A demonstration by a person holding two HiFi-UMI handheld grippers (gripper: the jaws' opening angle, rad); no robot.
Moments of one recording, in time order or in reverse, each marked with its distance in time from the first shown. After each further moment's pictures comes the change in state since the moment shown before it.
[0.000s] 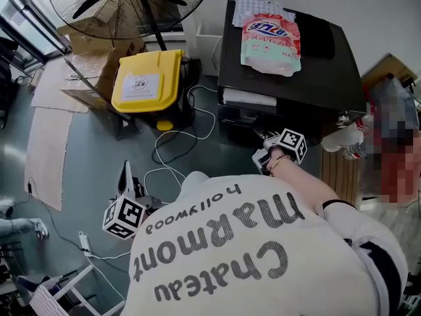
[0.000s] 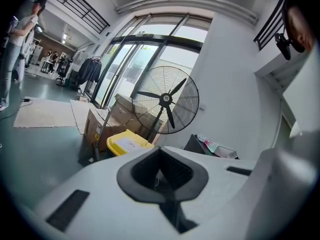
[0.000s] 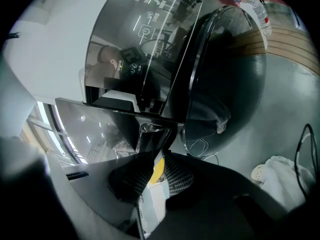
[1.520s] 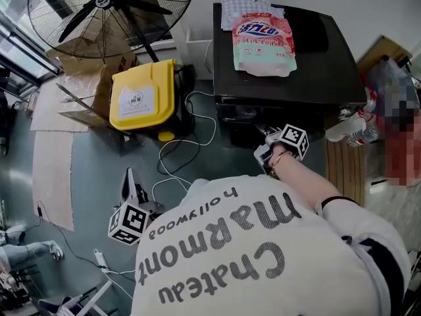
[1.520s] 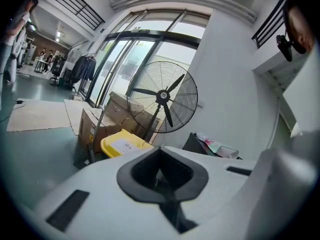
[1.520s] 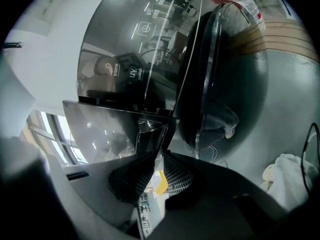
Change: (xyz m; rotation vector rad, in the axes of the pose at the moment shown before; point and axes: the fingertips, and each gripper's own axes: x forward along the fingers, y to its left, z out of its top) left arm 0.043 0.000 0.012 0.025 0.034 -0.035; right arm 0.018 0.012 0.024 0.052 -0.090 0.049
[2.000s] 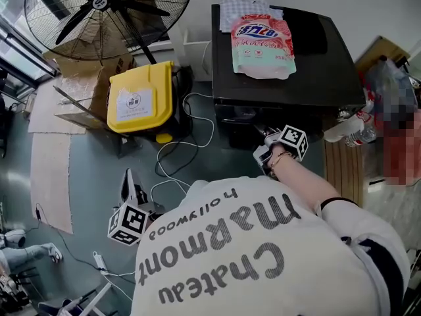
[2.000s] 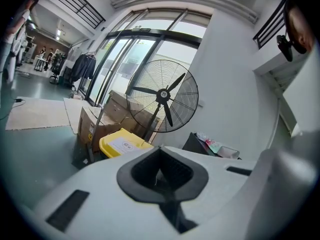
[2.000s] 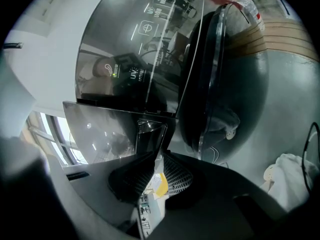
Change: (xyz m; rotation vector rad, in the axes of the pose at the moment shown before) left arm 0.014 0.001 0.000 -0.008 0.008 -0.006; right arm 0.006 0.003 0.006 0.008 -0.012 -0.001
